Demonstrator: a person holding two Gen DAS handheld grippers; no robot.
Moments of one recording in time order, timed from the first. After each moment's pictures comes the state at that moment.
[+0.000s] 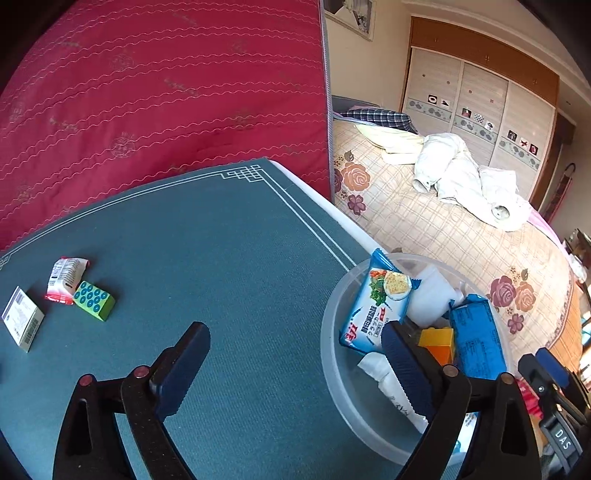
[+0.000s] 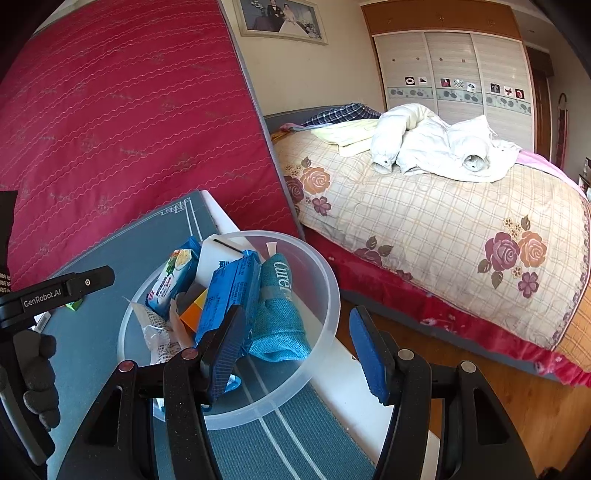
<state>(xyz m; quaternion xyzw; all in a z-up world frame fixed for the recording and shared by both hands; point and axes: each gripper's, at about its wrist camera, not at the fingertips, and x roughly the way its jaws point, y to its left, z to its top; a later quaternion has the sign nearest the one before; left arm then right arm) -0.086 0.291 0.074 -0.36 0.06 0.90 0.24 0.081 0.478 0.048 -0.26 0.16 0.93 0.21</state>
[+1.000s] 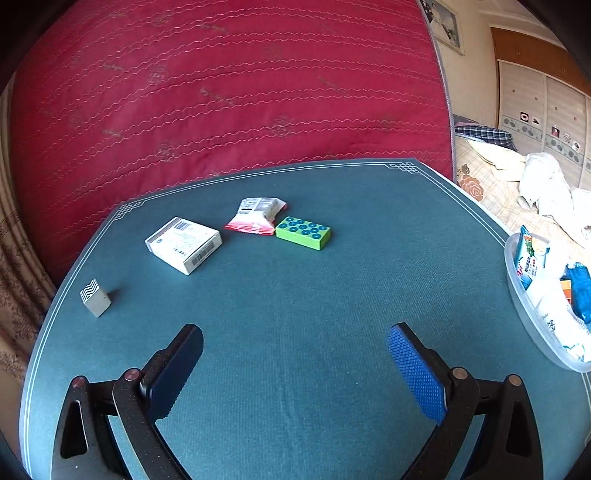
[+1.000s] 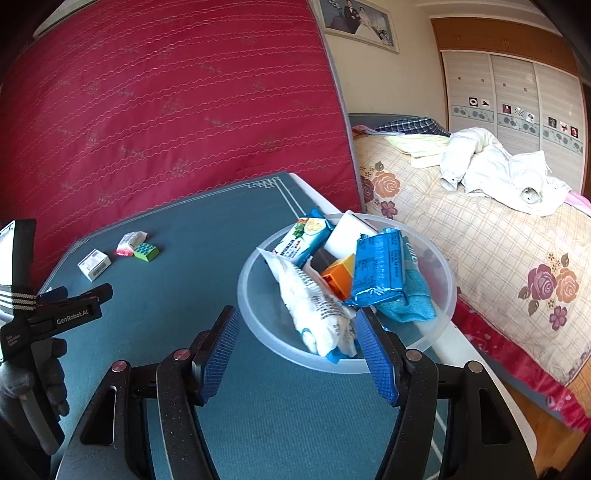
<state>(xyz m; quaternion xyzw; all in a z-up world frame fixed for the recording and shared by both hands) -0.045 0.133 0.053 -0.33 0.06 0.94 0.04 0.089 0.360 0.062 -0.27 0.09 0.95 0.10</state>
